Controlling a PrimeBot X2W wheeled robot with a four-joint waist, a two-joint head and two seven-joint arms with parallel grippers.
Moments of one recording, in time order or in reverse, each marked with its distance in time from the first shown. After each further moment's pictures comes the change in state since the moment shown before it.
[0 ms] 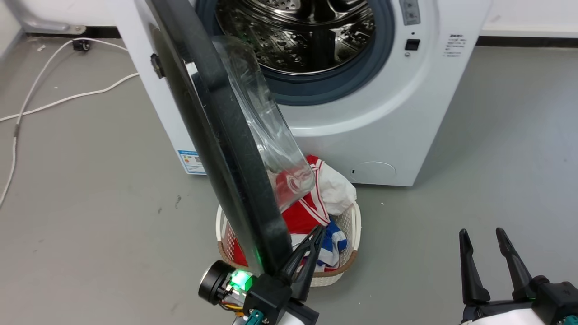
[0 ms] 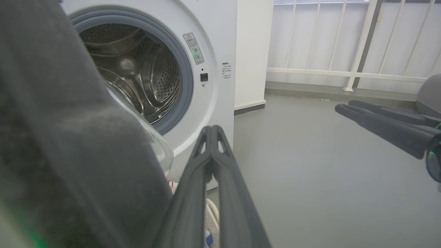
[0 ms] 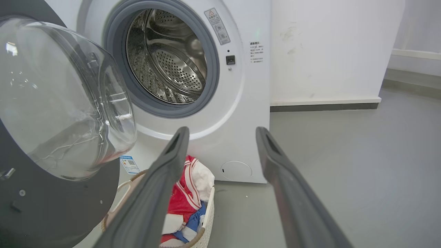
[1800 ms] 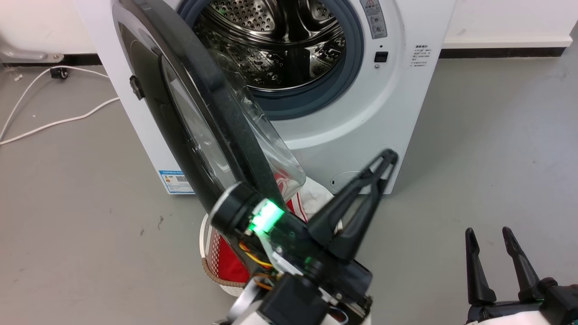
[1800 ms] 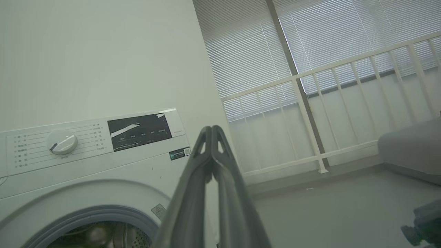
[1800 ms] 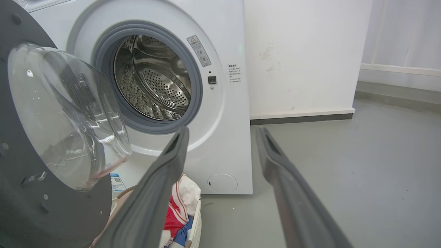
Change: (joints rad) left arm -0.221 -0.006 -0.094 -0.370 0.103 -0.034 0.004; right arm 0.018 0.000 -0.011 -0.035 0.006 0.000 0.000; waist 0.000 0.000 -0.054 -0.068
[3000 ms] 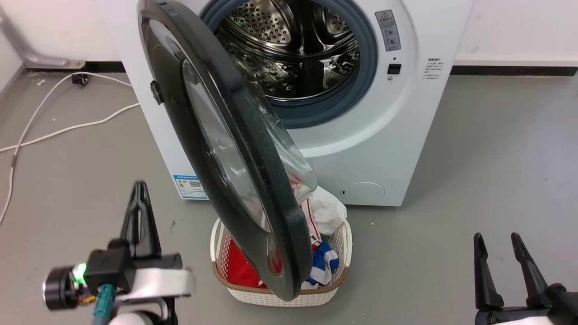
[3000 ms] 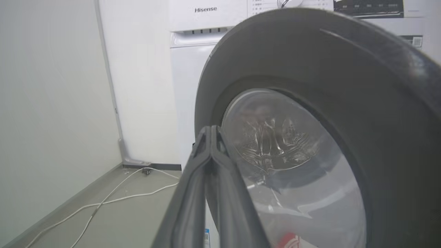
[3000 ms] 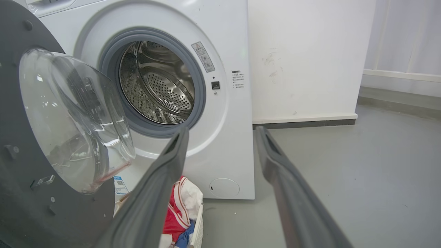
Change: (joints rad) left arm 0.298 0.006 0.615 0.245 -0.068 0.107 0.000; right arm 0.022 0.000 -0.025 -0.007 0.002 0.000 0.000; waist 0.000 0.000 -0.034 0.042
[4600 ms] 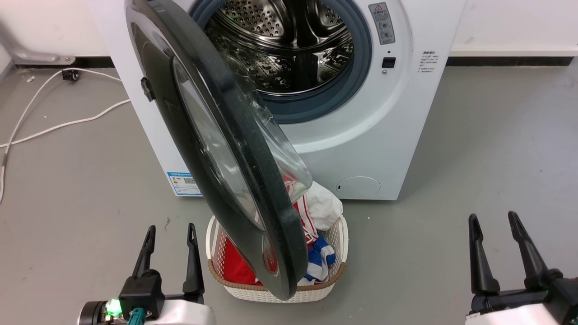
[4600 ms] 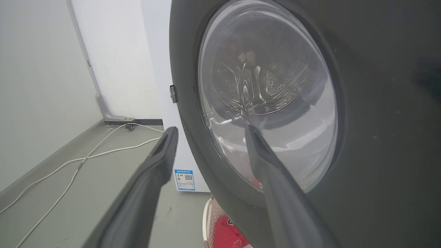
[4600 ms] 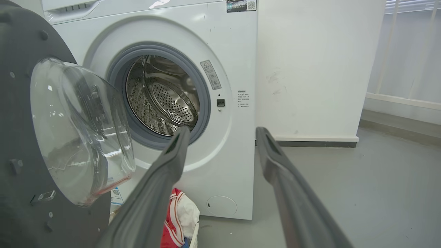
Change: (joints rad) left arm 0.070 -0.009 -0.057 0.091 -0.011 -0.010 0.000; right arm -0.052 -0.001 0.019 -0.047 -0.058 0.000 0.000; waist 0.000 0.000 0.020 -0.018
